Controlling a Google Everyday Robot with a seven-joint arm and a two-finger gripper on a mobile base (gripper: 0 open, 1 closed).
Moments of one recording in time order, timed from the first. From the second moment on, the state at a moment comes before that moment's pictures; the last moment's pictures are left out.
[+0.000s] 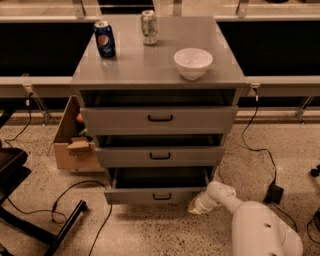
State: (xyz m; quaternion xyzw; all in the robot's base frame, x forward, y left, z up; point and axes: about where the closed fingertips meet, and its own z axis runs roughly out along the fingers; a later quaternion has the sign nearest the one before) arm 0.630 -0.186 0.109 -0.62 0.75 0.12 0.19
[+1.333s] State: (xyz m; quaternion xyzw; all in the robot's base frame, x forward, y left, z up) arm 0.672 -0.184 0.111 -0.62 0.74 0.11 0.24
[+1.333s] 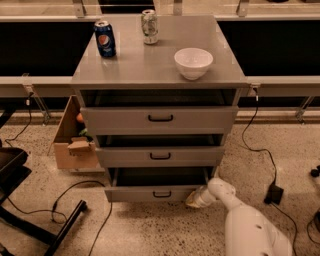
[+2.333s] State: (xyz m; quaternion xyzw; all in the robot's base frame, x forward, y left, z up) arm 0.701 -0.192 0.116 -0.63 0.73 0.09 0.26
